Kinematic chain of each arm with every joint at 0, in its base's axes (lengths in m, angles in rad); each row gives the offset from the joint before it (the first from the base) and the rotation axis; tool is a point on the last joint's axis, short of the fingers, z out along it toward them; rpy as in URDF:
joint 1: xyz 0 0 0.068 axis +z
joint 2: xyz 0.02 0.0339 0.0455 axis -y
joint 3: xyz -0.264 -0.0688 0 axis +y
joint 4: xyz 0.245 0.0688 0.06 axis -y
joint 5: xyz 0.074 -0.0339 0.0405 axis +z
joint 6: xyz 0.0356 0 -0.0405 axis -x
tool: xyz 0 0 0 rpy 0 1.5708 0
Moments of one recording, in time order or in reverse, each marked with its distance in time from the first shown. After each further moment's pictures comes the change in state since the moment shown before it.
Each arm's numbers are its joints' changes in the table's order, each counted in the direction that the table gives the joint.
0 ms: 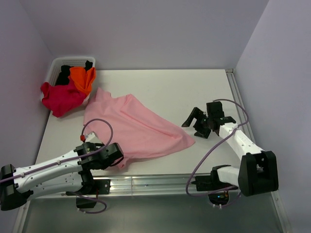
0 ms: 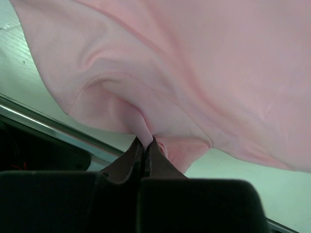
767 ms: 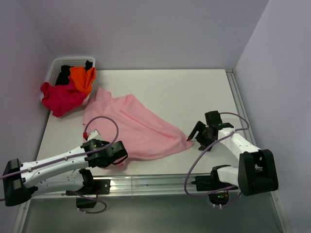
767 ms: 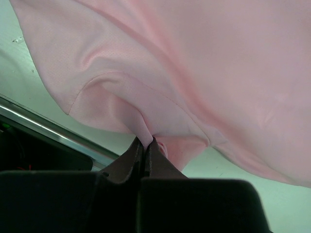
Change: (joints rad) left arm -0.001 -0.104 -0.052 -0.034 0.043 0.000; right arm 0.000 -0.016 0.130 -0.092 -0.125 -0.062
